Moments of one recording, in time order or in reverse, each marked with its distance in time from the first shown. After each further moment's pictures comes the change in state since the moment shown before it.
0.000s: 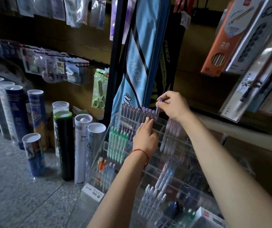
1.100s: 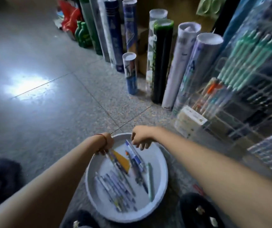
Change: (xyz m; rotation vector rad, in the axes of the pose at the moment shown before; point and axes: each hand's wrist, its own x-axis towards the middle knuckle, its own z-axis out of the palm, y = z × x) left_hand -0.228 -0.273 -0.247 0.603 -0.325 -1.315; right_hand -0.236 -0.085 0.343 -0.184 -1.505 -0.050
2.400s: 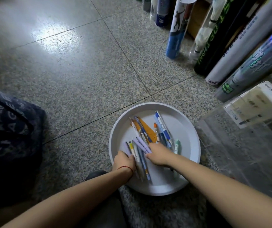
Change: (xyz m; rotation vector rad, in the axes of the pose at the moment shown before) left_hand 0.022 -0.092 0.176 -0.631 0.300 -0.378; right_hand 0.066 0.011 0.163 -0.122 -0.105 -0.041
